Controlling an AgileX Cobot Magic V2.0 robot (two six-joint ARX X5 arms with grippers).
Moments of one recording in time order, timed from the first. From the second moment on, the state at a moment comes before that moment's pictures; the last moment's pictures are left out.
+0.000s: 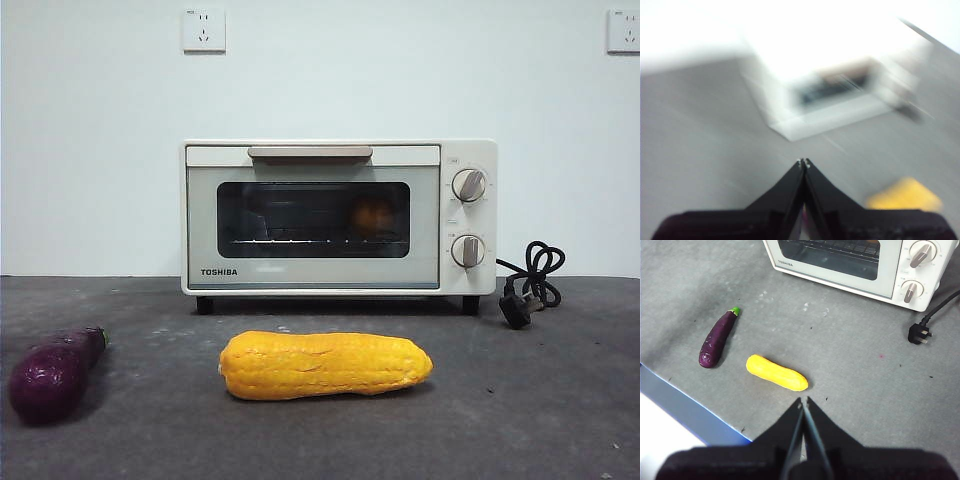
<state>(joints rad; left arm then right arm) -0.10 0.69 1.18 -0.87 0.19 0.07 0.47 0.74 1.15 -1.07 -0.18 0.03</state>
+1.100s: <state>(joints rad) 0.08 0.01 0.02 -0.16 -0.13 0.09 0.47 0.74 1.15 -1.07 -0.18 0.03</state>
